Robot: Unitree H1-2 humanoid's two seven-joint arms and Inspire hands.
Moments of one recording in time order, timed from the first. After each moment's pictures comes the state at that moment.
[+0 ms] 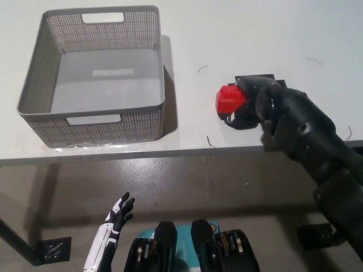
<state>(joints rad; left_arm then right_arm) 0.08 0.07 -0.08 0.11 0.09 -0.31 -0.04 -1.18 -0.11 0.56 1.37 -0.53 0.10 0.10</state>
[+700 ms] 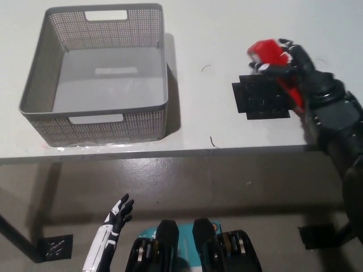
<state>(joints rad) 0.08 0.07 -0.08 0.11 0.09 -0.32 -0.05 -1.19 -0.19 -0.20 1.36 -0.24 0.06 -0.01</state>
